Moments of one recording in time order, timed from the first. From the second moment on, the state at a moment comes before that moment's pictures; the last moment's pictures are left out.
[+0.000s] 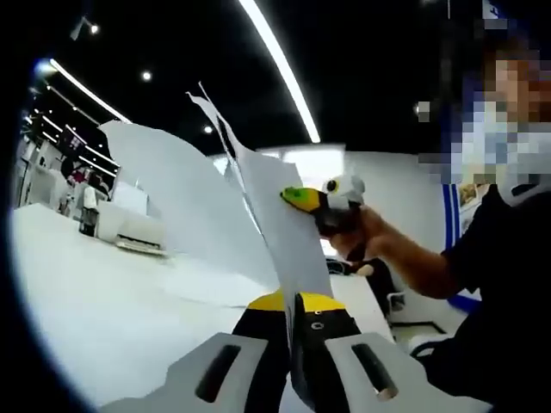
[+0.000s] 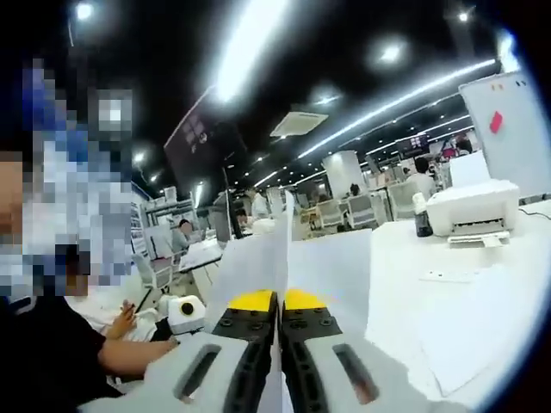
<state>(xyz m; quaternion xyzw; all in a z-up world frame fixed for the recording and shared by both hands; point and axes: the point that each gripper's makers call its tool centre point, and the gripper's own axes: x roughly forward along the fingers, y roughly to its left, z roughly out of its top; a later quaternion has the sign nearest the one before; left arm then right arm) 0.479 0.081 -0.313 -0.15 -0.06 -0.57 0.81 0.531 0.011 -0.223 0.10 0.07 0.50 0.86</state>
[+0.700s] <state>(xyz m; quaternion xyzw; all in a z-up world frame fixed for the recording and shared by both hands) 0.483 0.086 -0.313 -0.16 -0.05 -0.56 0.81 0.521 -0.020 -0.208 0.04 0.03 0.47 0.88</state>
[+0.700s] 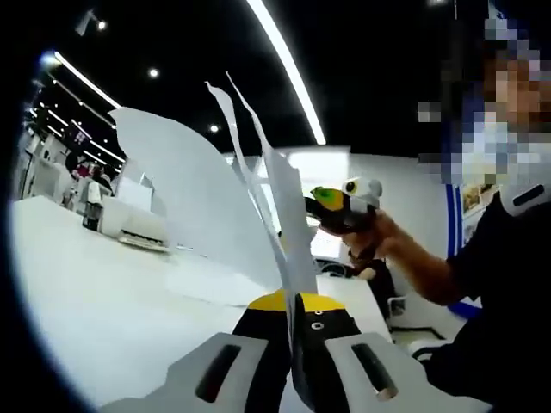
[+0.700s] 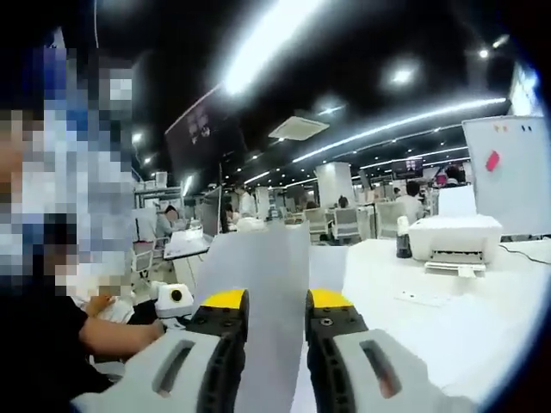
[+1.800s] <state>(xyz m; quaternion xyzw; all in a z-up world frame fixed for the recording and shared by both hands) 0.488 0.088 -0.314 -0.18 -0.04 -0.55 0.81 0.512 -0.083 -0.224 0.01 0.05 0.39 0.92</state>
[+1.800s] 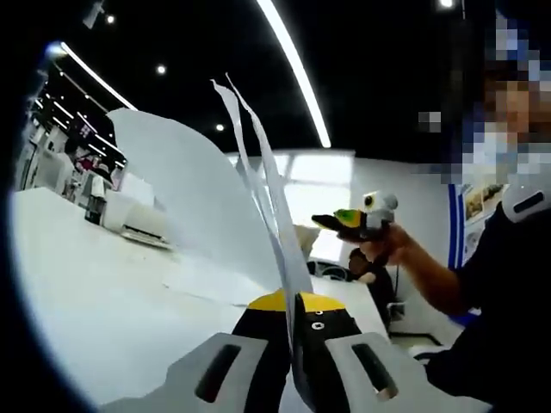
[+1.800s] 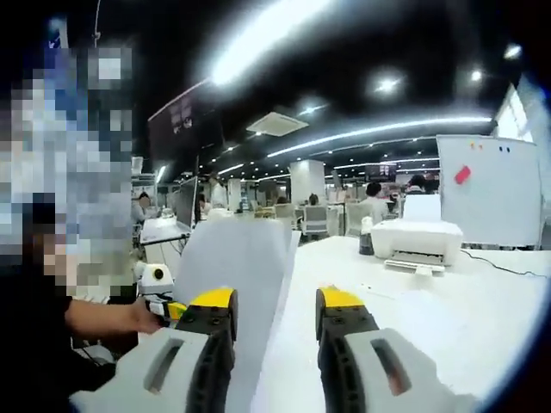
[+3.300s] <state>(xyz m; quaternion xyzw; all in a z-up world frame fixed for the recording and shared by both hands) 0.492 0.090 -0.317 -0.18 -0.03 -0.55 0.82 0.537 -0.196 -0.302 -0.01 0.12 0.23 0.96</state>
